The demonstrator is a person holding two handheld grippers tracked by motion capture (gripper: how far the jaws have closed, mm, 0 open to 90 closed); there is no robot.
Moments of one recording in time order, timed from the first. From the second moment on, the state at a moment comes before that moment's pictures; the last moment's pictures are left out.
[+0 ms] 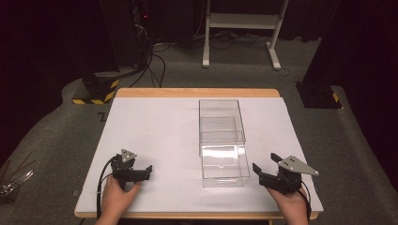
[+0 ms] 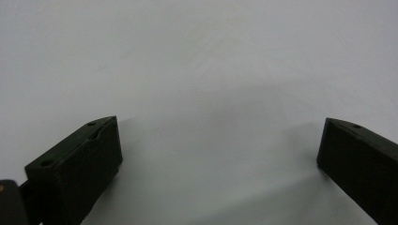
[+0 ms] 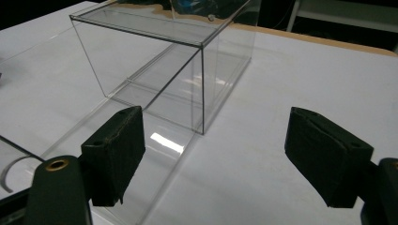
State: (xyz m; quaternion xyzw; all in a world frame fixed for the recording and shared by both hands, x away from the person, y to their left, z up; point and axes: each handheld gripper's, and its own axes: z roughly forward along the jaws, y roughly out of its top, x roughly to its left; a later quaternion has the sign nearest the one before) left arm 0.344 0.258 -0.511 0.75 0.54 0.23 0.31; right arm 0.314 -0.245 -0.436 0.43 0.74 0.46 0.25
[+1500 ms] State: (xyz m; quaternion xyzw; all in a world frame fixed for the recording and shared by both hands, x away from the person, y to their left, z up) left arm 0.343 0.258 -0.511 0.75 0.54 0.23 0.31; right arm 0.292 -0.219 -0.448 0.39 0.76 0.48 0.20
